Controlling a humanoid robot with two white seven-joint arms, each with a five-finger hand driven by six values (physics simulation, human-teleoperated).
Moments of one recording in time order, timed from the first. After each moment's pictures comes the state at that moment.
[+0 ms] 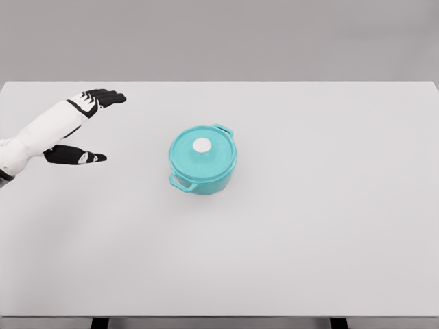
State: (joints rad) left arm -0.22 0.71 -0.17 -1.58 -0.21 -0.61 -0.29; right arm 0.02 0.00 -0.22 0.05 0.07 -0.22 -0.02
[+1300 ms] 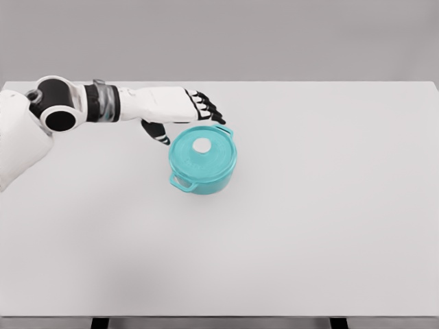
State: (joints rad) left arm -0.95 0.53 -0.86 -1.29 -0.43 -0.61 -0.57; right arm 0.02 0.00 -0.22 0.05 0.06 -0.22 -0.03
